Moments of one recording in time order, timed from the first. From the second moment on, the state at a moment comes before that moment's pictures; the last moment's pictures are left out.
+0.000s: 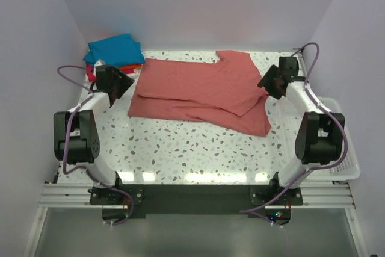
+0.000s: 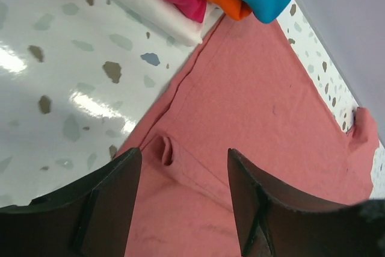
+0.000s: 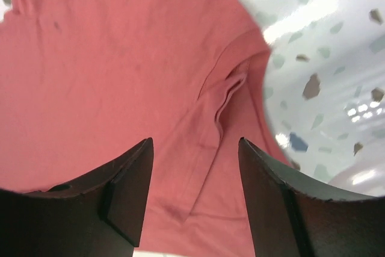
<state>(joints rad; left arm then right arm) 0.09 1.73 1.02 0.07 0.08 -0.77 -0.06 1.70 1.25 -0.42 0.00 0.60</state>
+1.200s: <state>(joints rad) -0.10 1.45 0.71 -0.05 -0.20 -0.86 0.26 1.66 0.93 -0.27 0.09 0.71</state>
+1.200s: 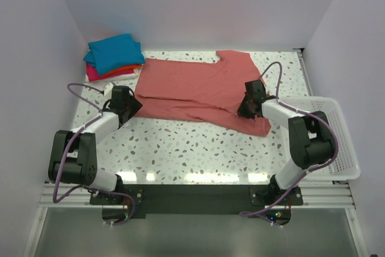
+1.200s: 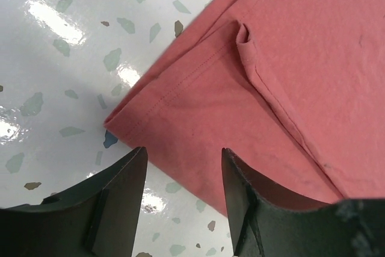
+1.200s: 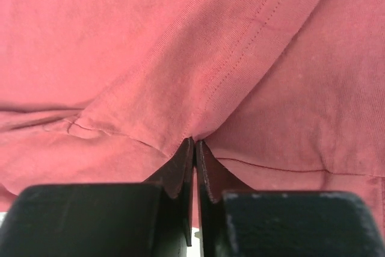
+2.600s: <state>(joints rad) -0.09 1.52 0.66 0.00 -0.29 -0.89 0.26 1.34 0.92 -0.51 0.16 0.60</state>
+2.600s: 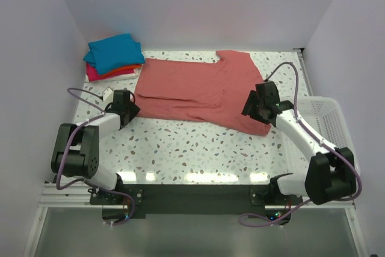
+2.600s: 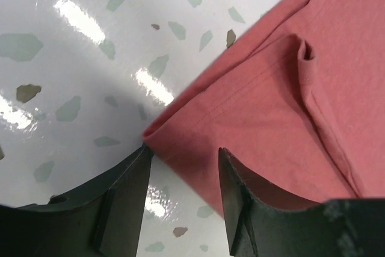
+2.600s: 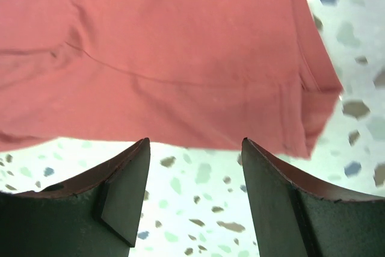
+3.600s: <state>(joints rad) 0.05 1.33 0.54 0.01 -0.32 -0.90 0.24 1.34 0.70 -0.49 0.21 0.69</state>
